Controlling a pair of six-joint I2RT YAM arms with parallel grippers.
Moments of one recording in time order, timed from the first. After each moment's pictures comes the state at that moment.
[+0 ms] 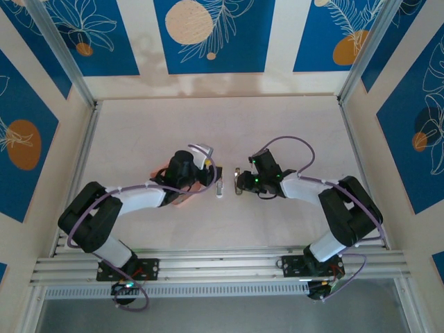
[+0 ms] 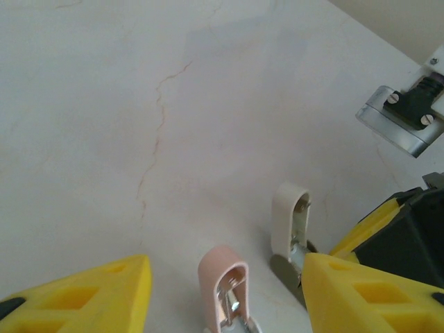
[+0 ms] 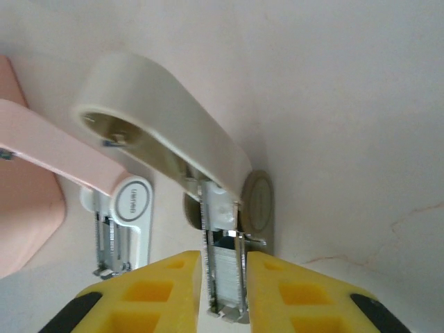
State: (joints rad) left arm -0.66 1.56 0.72 0.39 0.15 -0.21; right arm 0.54 1.54 0.72 -0.10 -0.24 0.67
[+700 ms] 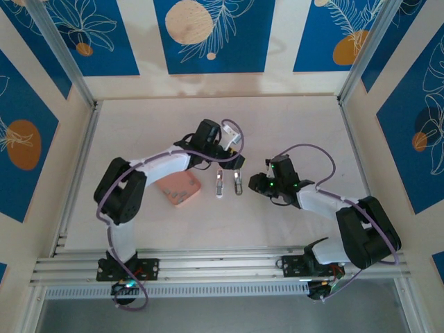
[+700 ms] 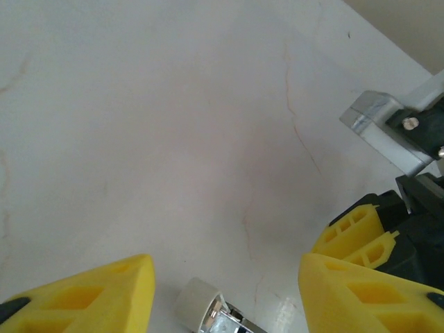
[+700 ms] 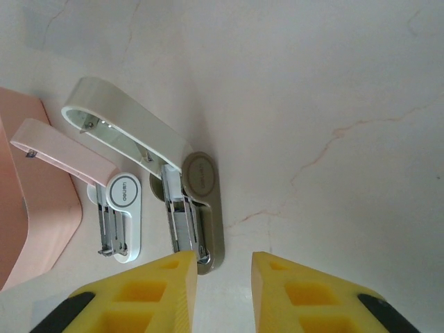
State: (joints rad) left arm -0.66 1.92 1.38 -0.19 0.50 -0.04; right arm 0.41 1.35 0.54 -0.03 -0.29 0.73
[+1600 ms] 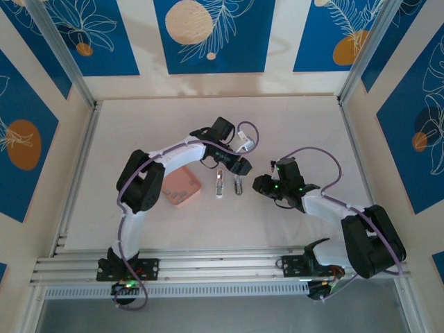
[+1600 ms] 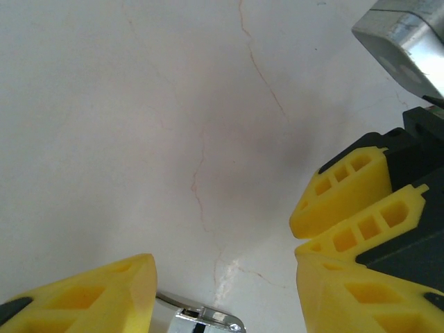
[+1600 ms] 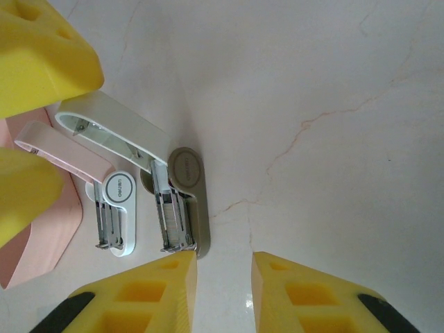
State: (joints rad) left arm -0.69 2.12 1.66 -0.54 0.65 0.09; right arm 0.38 1.28 0.48 -0.02 -0.30 0.73
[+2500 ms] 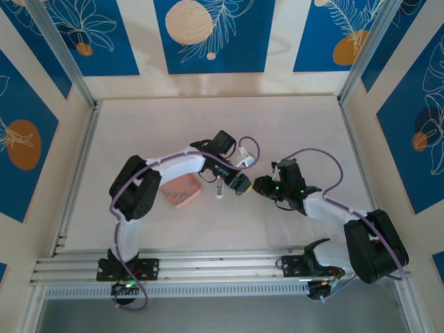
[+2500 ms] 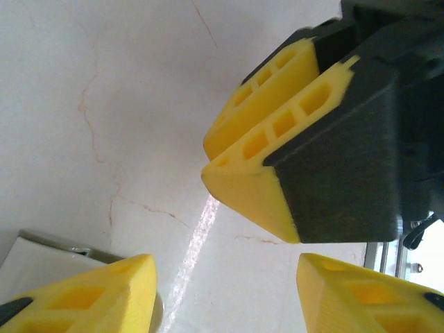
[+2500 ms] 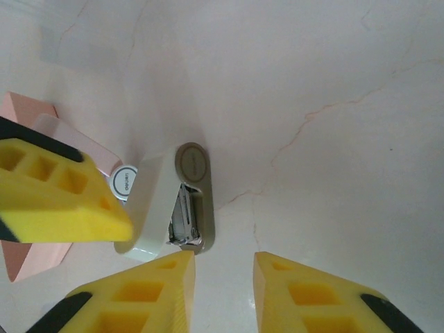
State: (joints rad) left arm -0.75 1.99 1.45 -0.51 0.68 0.05; right arm 0.39 1.24 0.46 -0.02 -0.31 0.74
